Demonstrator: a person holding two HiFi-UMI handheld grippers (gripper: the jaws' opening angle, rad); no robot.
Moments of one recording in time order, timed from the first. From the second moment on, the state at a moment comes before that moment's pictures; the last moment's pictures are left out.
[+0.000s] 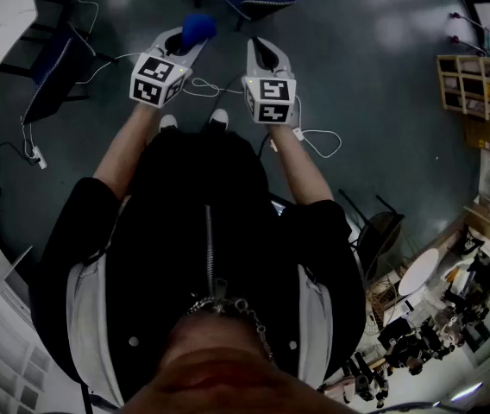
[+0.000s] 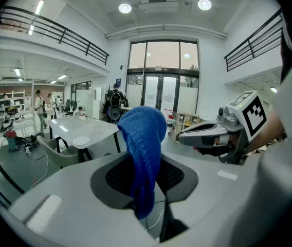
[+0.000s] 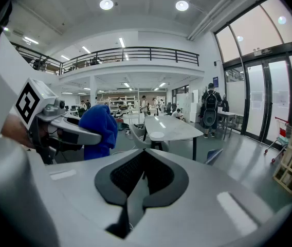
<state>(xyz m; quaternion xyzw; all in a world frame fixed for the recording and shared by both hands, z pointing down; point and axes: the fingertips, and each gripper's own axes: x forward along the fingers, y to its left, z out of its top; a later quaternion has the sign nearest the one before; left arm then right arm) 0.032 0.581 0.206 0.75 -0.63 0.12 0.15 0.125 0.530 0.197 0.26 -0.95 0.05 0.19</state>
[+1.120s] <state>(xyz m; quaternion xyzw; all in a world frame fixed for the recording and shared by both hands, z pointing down) -0.038 0.279 0.236 0.81 -0.55 0.13 0.14 0.105 0.288 0.222 0.33 -0.92 0.09 0.19</state>
